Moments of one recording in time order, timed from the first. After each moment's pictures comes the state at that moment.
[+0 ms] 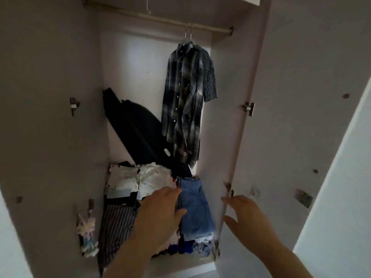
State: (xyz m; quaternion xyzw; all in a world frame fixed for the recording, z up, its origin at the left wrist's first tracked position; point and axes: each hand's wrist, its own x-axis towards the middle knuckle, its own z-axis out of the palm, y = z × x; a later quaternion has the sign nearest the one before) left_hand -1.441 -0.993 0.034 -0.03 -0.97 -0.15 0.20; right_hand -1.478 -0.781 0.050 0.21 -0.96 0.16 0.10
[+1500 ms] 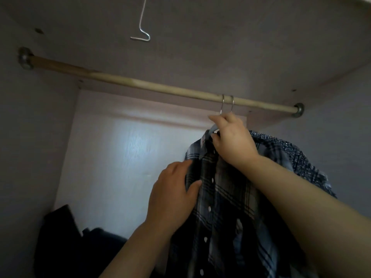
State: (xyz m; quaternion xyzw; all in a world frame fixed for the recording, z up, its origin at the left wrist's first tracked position) left_hand -2.036 -1.226 0.303 -0.09 -0.81 -0.22 0.54; right_hand -2.103 -1.094 0.418 0.32 -0.76 0.15 0.55
